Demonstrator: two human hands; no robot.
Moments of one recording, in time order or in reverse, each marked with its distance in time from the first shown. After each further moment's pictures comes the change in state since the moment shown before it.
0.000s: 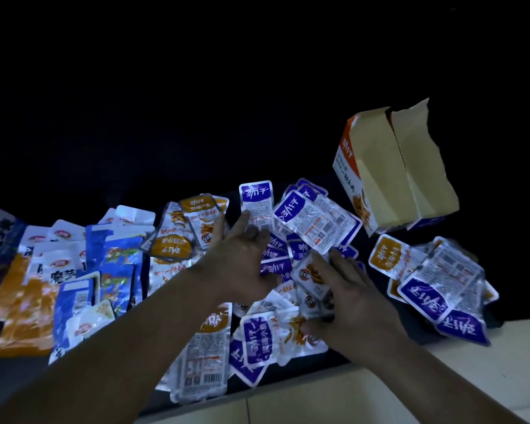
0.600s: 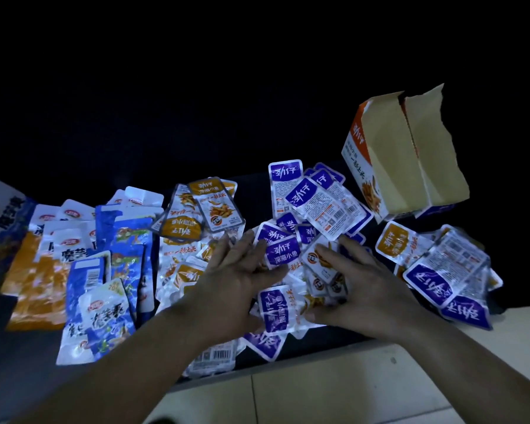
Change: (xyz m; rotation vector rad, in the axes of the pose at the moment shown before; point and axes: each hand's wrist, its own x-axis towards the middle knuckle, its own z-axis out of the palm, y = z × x) left_hand -0.066 -0.001 0.031 -0.029 0.012 0.164; right_hand -0.004 0.000 -0.018 0.064 -0.090 -0.026
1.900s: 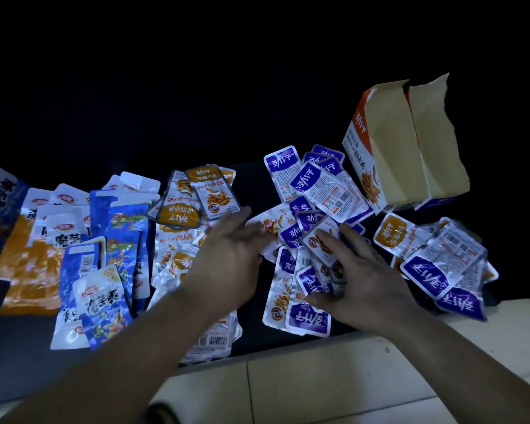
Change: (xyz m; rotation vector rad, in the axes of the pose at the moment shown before) left_hand 0.016 0.002 0.009 -0.065 0.428 -0.063; right_hand -0.001 0.005 0.012 -0.128 0.123 -0.044
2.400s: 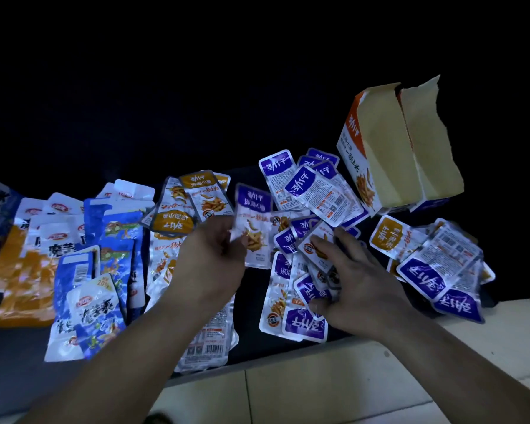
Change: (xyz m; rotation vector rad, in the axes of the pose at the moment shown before) left_hand 0.004 0.021 -0.034 -0.836 0.153 -0.648; right_hand 0.002 -0.004 -0.003 -0.036 -0.033 0.023
